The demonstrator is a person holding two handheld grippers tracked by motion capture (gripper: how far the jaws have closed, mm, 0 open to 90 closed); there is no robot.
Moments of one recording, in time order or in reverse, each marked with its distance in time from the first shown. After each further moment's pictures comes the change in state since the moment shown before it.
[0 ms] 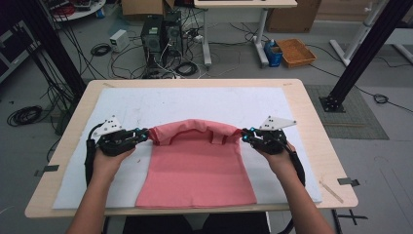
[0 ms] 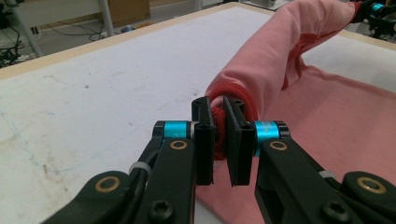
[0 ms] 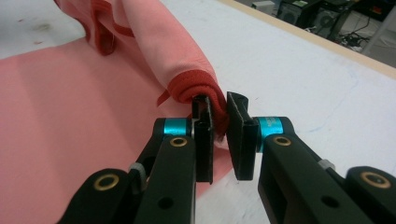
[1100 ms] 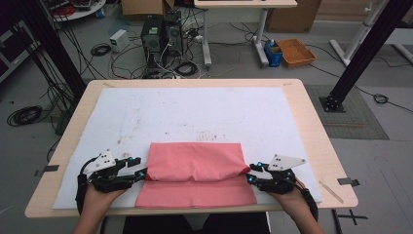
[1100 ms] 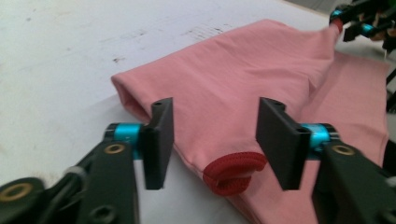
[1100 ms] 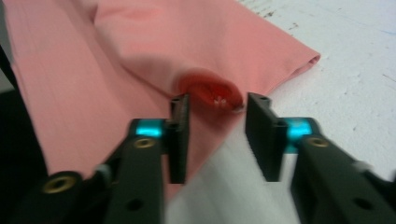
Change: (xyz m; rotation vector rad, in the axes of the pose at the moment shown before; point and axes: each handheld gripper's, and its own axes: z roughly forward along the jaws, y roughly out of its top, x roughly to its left) left arm -0.049 -0.056 -0.041 0.025 -0.065 -0.092; right arm 0.048 -0.077 -0.039 0.060 0.121 0.034
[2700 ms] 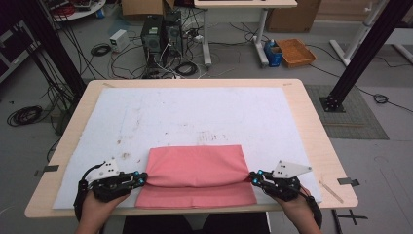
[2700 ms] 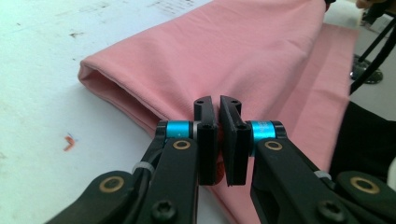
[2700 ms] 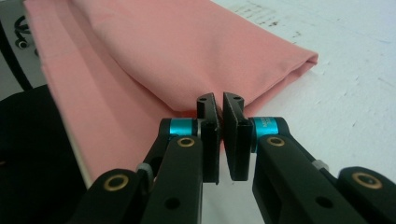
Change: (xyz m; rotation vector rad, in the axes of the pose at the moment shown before) left arm -0.026 -0.007 -0.006 0.106 -0.075 0.057; right arm 0.016 -0.007 -0.016 -0.019 -0.001 -0.040
